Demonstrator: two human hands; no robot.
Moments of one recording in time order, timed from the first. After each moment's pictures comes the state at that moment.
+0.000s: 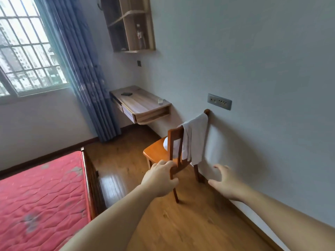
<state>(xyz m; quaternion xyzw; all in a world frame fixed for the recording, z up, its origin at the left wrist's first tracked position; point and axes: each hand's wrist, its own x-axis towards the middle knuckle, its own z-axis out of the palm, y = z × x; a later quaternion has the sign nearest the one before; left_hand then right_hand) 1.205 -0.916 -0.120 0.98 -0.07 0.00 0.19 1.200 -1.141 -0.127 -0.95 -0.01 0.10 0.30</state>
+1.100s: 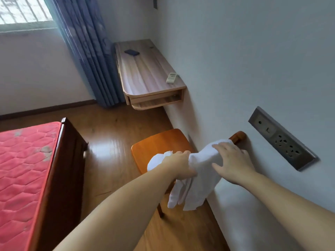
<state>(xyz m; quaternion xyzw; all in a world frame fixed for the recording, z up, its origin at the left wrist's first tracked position) 1.748 -0.995 -0.225 0.96 0.03 -0.18 0.21 1.780 -1.182 -0.196 -0.98 -0.19 0.08 0.04</state>
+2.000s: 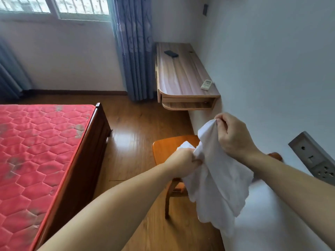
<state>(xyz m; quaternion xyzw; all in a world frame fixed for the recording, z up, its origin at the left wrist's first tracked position) 1.709 -0.930 -0.203 0.93 0.07 -0.07 0.37 1.786 -1.064 -0.120 -0.86 -0.35 -0.10 0.37</state>
